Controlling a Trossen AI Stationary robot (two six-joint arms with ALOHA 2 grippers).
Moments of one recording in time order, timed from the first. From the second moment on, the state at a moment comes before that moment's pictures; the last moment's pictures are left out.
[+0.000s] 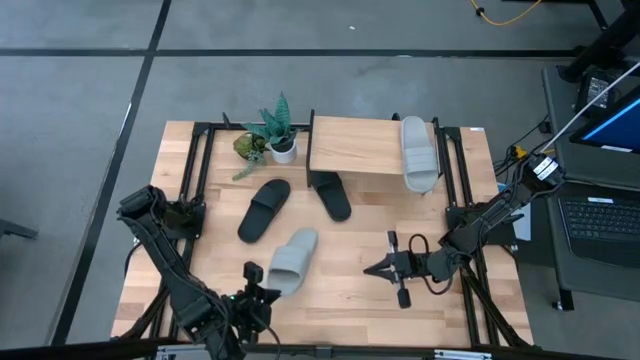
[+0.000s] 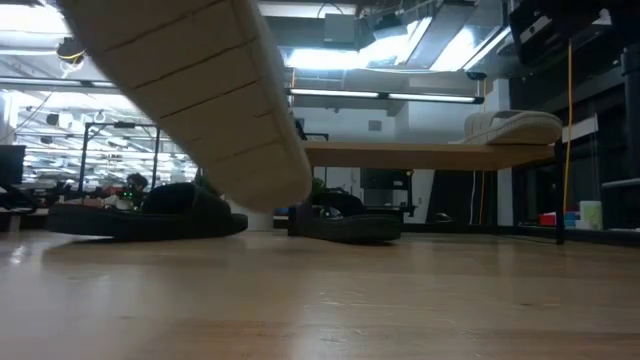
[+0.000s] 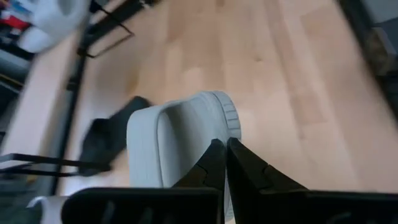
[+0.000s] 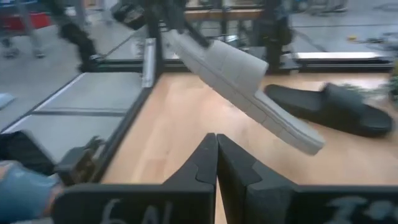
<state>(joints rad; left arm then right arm) -0.91 1.82 1.59 -1.05 -0.89 -0.55 0.72 1.37 0.53 0.61 0.60 0.20</state>
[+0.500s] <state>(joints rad) -0.84 1.78 1.59 -1.06 -1.20 -0.38 0.71 1.30 0.53 0.60 0.80 0.09</state>
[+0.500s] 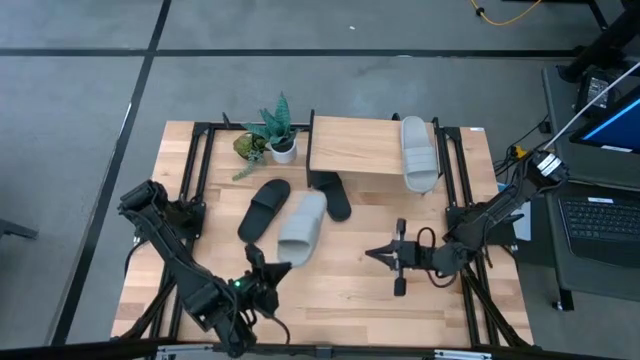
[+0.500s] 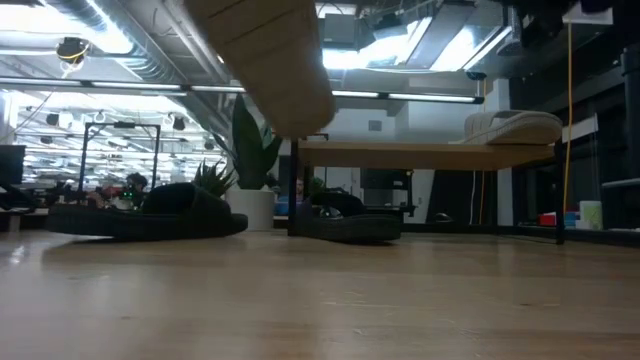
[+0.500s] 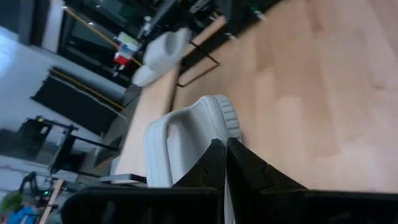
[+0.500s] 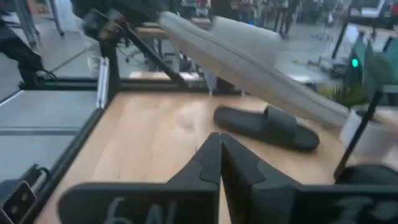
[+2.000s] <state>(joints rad) -0.35 1.68 1.59 -0.18 -0.82 0.72 0.68 0.83 0.53 -0.15 0.62 0.26</state>
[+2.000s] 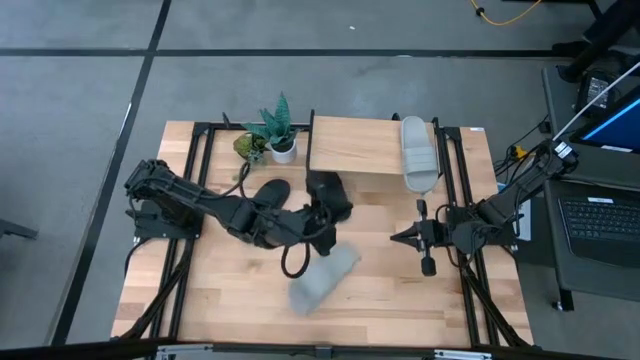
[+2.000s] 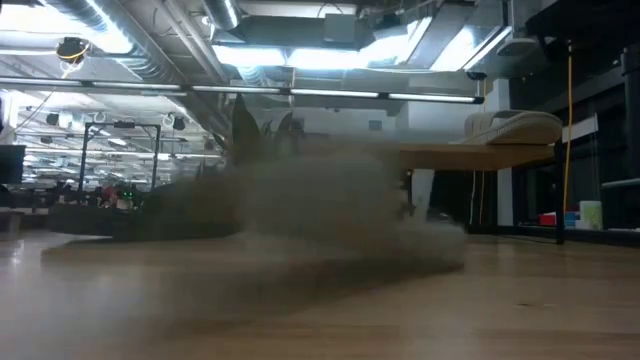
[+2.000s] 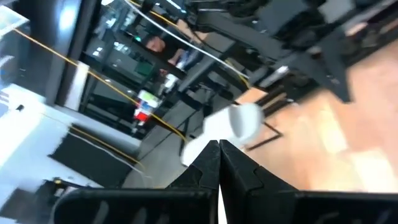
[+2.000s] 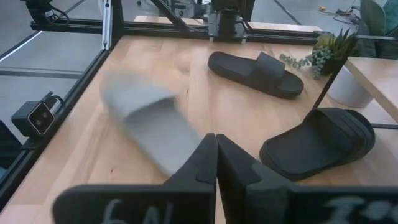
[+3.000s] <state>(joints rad) -0.68 1.68 1.59 -0.90 -0.47 -0.36 0.68 0.83 0.53 -0.16 0.58 0.23</state>
